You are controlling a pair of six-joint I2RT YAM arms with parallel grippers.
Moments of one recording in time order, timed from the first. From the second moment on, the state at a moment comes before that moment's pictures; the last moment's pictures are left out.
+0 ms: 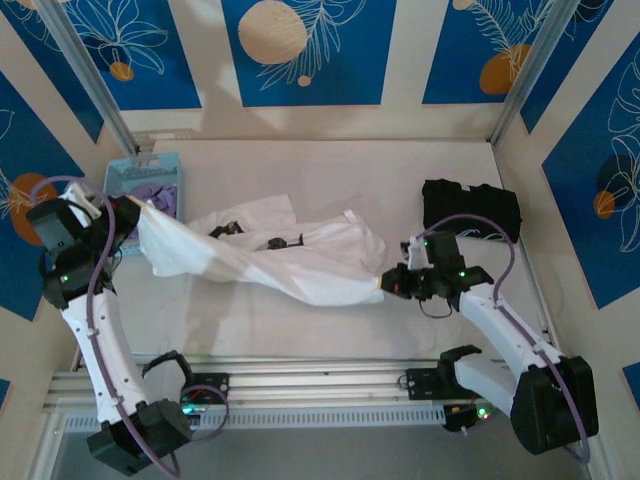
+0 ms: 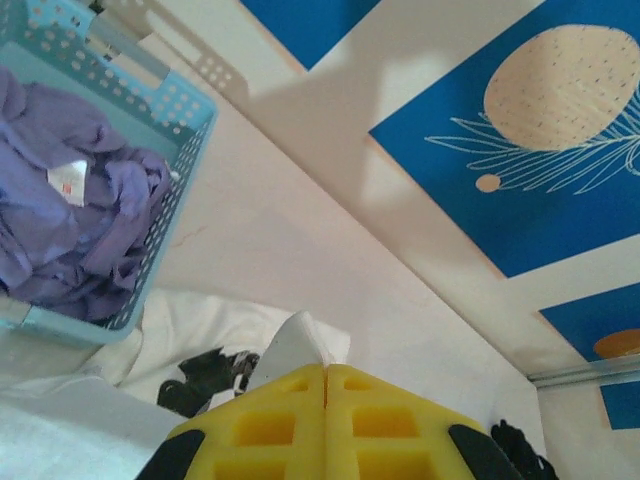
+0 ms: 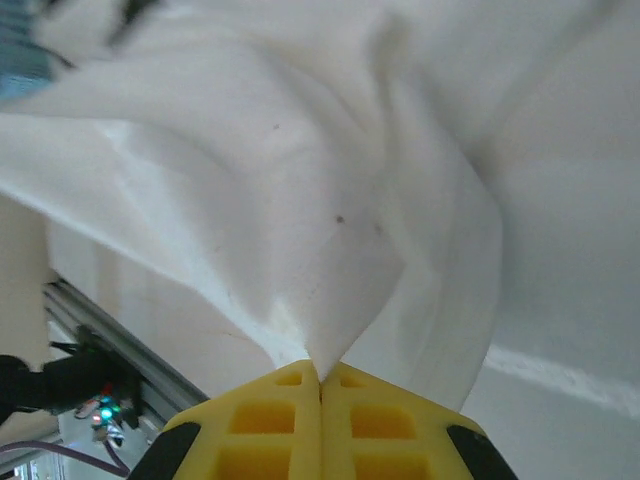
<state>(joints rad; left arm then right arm) 0.51 0.88 1.06 -0.63 0.58 -0.56 0.25 1.01 0.54 -0.57 -0.59 0.52</state>
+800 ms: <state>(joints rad) 0.46 0.83 0.84 -0.64 0.56 -0.48 0.40 1.40 0.74 -0.48 -0.42 0.44</state>
